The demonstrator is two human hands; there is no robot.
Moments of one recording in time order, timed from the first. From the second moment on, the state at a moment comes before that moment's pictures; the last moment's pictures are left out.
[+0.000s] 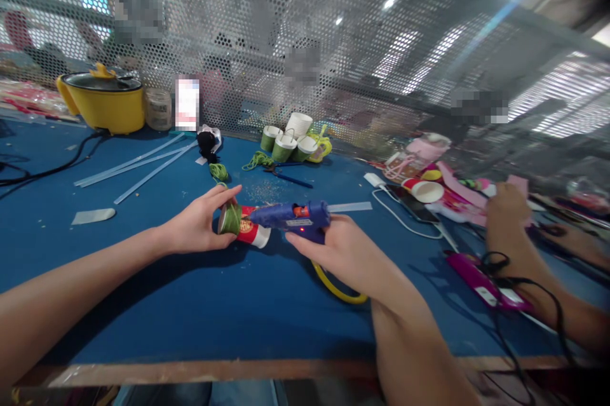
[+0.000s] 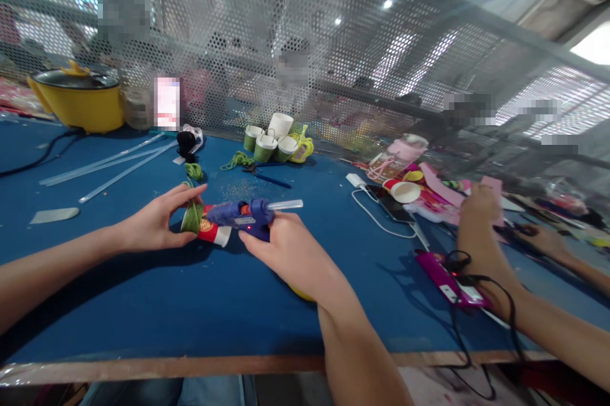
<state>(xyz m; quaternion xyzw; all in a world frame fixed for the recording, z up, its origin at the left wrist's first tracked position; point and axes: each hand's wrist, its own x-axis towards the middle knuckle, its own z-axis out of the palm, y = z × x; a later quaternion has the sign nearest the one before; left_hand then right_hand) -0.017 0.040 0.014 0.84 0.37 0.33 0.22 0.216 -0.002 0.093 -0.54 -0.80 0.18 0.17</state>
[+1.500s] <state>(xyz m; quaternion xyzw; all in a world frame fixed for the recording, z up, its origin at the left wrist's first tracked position) -0.014 0.042 0.016 0.75 0.43 0.36 0.35 0.251 0.097 0.030 -0.73 -0.62 0.18 0.22</state>
